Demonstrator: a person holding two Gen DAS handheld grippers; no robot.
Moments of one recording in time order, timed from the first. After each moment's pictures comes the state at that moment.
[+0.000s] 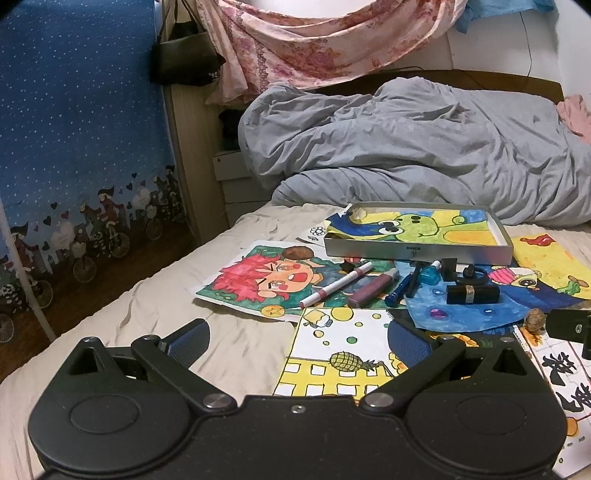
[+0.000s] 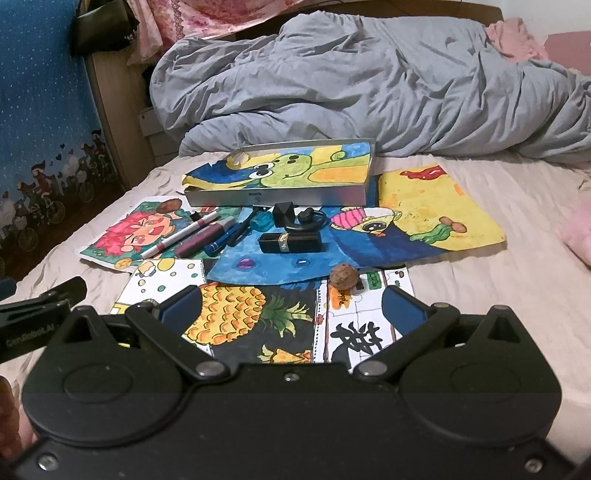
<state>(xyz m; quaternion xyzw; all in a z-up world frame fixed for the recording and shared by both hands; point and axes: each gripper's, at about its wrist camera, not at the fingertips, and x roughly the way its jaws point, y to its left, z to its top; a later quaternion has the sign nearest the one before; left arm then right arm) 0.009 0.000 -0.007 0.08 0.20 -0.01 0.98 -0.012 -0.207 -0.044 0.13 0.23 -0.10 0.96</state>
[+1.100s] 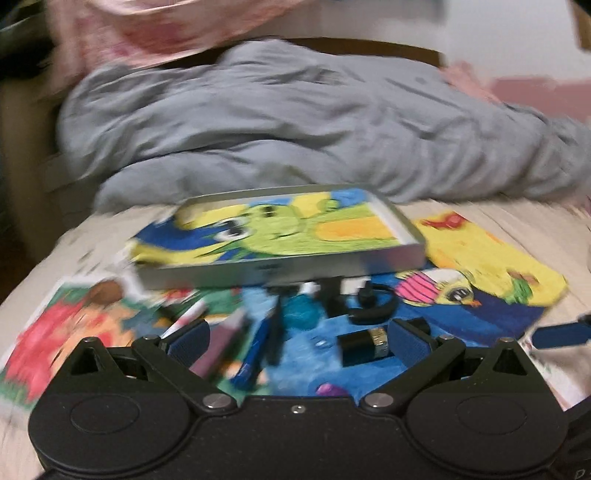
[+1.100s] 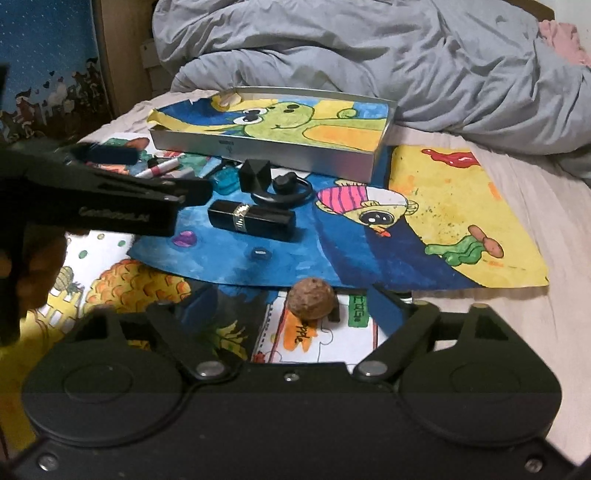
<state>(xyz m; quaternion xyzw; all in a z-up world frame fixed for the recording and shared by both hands) 0.192 -0.102 -0.058 0.13 0.23 -0.28 0.92 0.110 -0.249 -0.095 0.05 0.31 -0.08 0.94</state>
